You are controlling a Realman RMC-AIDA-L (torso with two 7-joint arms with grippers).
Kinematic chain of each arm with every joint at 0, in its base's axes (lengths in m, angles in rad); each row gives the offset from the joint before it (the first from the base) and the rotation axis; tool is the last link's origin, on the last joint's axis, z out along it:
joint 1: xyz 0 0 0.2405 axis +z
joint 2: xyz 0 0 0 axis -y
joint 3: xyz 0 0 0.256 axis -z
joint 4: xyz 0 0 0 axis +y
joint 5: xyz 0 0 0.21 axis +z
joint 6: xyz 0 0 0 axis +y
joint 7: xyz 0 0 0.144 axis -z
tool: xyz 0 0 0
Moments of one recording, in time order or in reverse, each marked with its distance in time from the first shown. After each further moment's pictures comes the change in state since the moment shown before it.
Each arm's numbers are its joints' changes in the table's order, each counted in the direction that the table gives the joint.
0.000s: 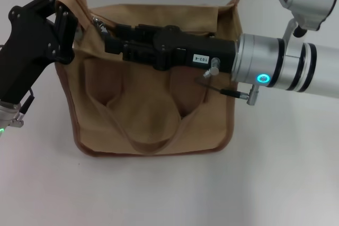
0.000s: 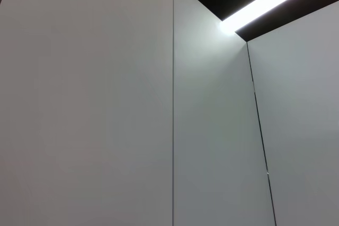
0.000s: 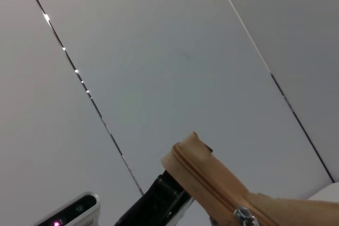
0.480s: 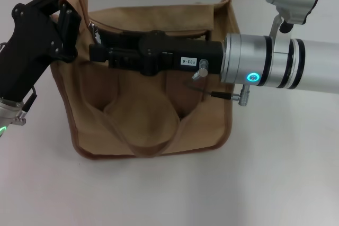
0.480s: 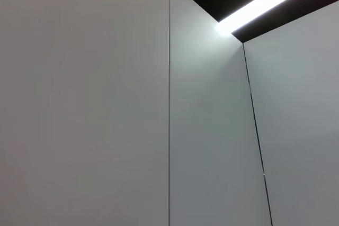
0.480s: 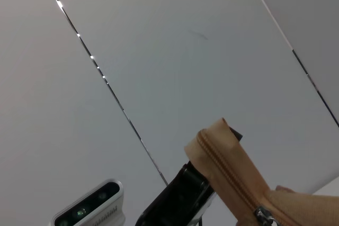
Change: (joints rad) left arm -0.010 0.002 -0.004 0.000 0.000 -0.001 0.000; right arm 0.041 0.000 0.044 -0.001 -0.002 -0.002 -0.063
